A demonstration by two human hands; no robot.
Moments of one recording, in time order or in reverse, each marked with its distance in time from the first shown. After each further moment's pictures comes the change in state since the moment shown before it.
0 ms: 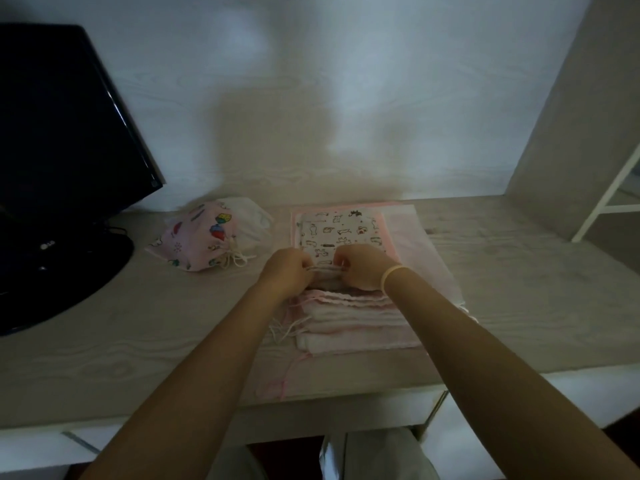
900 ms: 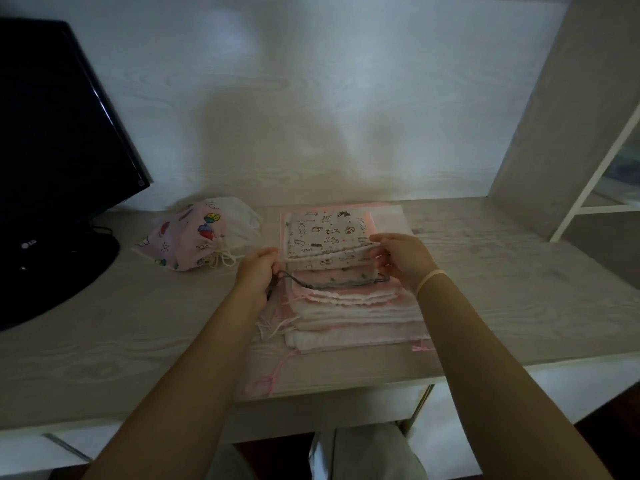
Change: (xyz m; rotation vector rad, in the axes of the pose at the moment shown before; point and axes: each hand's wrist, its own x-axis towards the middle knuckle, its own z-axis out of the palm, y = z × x) left_hand -0.002 -0.017 0.013 -1.303 0.200 -0.501; right_hand -0.031 0.059 -0.013 1.408 0.324 0.355
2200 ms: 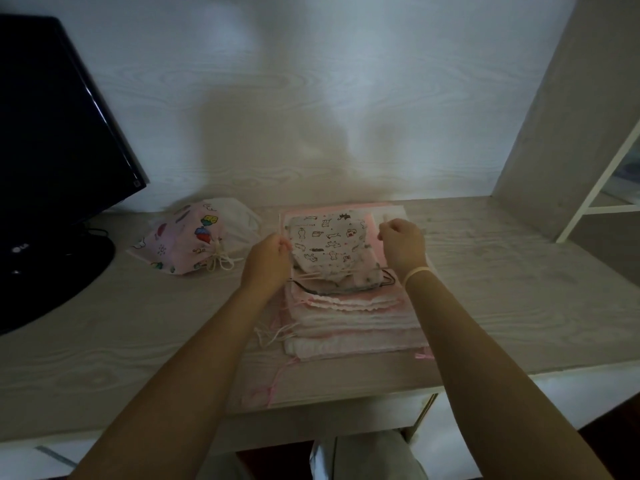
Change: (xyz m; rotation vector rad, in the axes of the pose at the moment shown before) left_hand -0.001 0.016 0.020 0.885 0.065 0.535; right_hand 0.022 -0.005 0.019 -0.446 0.324 -0.243
